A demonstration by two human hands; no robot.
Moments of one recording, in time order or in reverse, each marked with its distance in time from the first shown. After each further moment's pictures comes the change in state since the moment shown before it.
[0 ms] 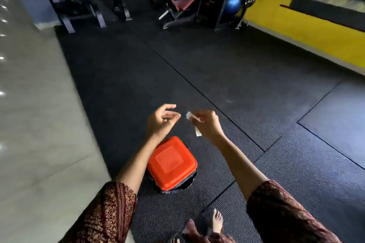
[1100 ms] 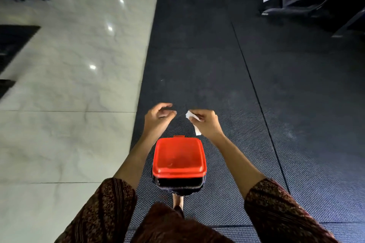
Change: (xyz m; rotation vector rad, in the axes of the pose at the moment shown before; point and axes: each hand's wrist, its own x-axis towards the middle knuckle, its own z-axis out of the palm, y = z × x) left_hand 0.110 -0.058 0.025 -0.034 0.596 -0.297; right_hand 0.198 0.047 0.057 0.048 -0.626 -0.182
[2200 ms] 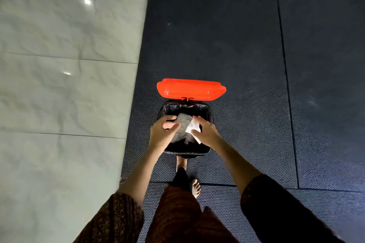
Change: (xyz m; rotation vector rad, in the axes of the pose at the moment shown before) left_hand -0.008 -0.193 0.030 0.110 -0.046 -0.284; right_hand 0.012 0.172 0.108 -0.363 -0.493 0.348
